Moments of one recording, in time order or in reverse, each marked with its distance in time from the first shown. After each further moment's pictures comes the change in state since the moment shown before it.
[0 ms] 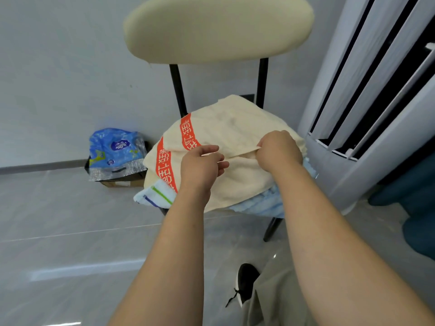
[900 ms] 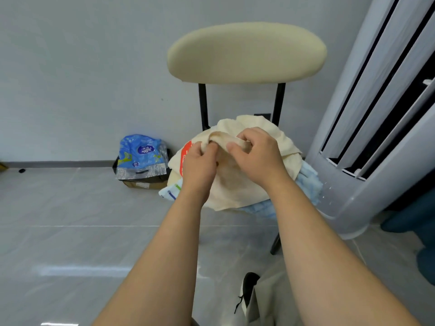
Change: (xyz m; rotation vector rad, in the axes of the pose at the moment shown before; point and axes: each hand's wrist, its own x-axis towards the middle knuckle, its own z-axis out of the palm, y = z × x) left_hand -0.033 0.023 -0.038 -0.004 0.105 0.269; right_hand -0.078 -0.053 -0.025 0.587 0.204 -0.632
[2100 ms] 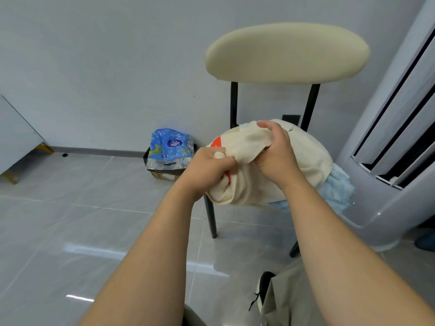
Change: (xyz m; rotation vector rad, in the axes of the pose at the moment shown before) left_hand -0.027 0.027 -0.075 0.289 -0.296 0.034; right_hand -0.012 -0.019 0.025 0.289 -0.095 0.161
